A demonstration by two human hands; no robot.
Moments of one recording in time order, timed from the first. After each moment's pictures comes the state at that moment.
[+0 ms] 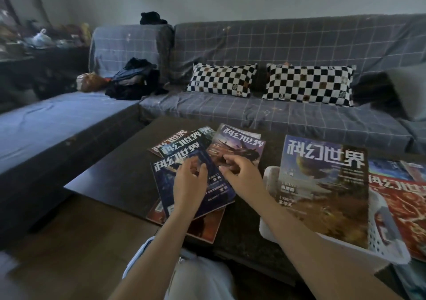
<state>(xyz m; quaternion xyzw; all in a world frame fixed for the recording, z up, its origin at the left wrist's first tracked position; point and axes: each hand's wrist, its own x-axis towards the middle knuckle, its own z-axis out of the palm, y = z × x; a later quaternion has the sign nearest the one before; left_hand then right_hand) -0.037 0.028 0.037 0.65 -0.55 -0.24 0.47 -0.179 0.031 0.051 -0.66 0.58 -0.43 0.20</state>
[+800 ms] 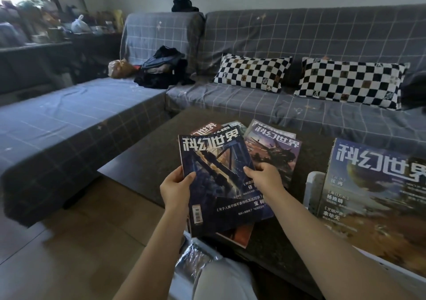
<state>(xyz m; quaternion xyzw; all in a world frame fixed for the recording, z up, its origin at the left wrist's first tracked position) 0.063 0.021 0.000 0.60 -0.28 -0.42 0.62 -0.131 -0.018 0.023 -0.46 0.67 -0.39 0.43</state>
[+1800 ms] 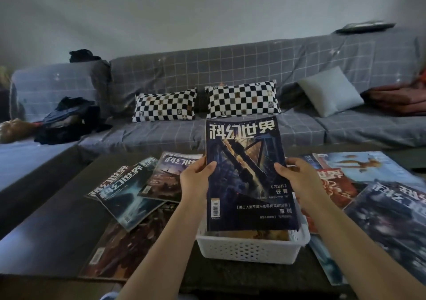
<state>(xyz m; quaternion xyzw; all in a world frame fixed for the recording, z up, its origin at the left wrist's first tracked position) -0.196 0.032 0.096 0.46 -0.47 -0.55 0.51 -0.398 0.126 0.100 -0.36 0.66 -0.60 0.27</state>
